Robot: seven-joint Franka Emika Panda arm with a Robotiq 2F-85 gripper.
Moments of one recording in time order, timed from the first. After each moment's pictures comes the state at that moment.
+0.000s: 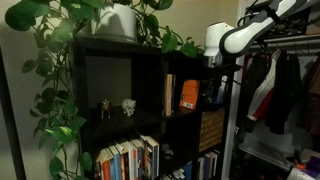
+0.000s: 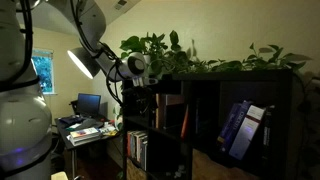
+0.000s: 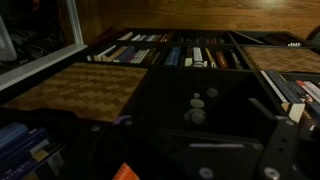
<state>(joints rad) -0.03 -0.23 0.27 -2.44 -0.23 2.30 0.42</state>
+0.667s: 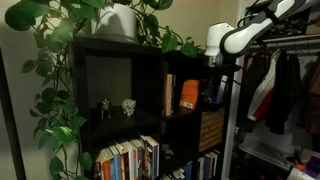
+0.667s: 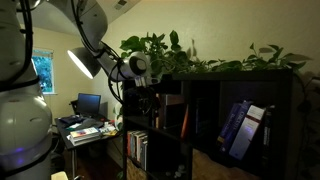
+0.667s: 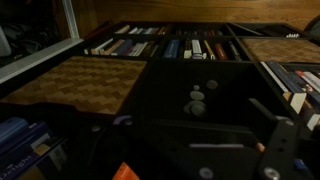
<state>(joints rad) -0.02 -0.23 0.22 -2.44 -0.23 2.35 0.39</state>
